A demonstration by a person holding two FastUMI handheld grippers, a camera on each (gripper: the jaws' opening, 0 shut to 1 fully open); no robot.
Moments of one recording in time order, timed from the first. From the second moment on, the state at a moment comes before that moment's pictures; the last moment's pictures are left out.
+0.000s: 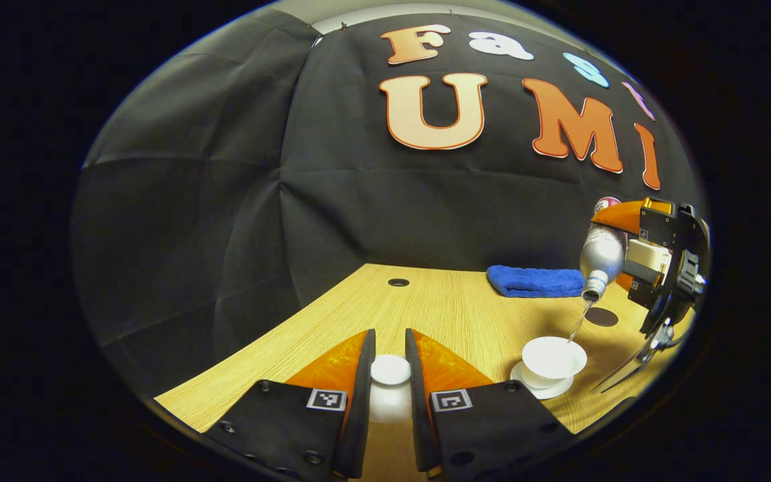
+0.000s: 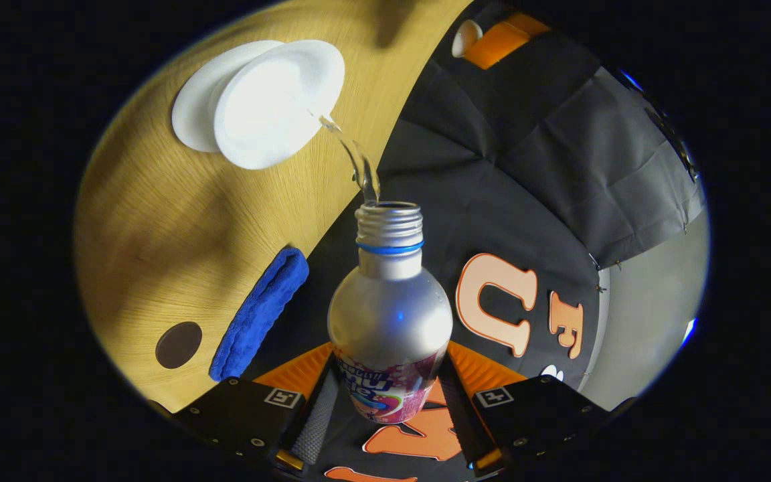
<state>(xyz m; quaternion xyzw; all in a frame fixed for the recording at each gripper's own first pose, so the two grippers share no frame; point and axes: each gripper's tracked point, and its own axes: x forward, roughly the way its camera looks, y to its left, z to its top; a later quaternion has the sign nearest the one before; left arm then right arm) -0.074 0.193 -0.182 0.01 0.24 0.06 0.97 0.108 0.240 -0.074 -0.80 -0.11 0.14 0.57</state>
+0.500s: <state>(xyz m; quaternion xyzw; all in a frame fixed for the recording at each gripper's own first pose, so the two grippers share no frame) -0.073 0.185 -0.175 0.01 0.23 0.06 0.97 0.098 0.241 -0.097 -0.79 -0.09 0.17 0.59</state>
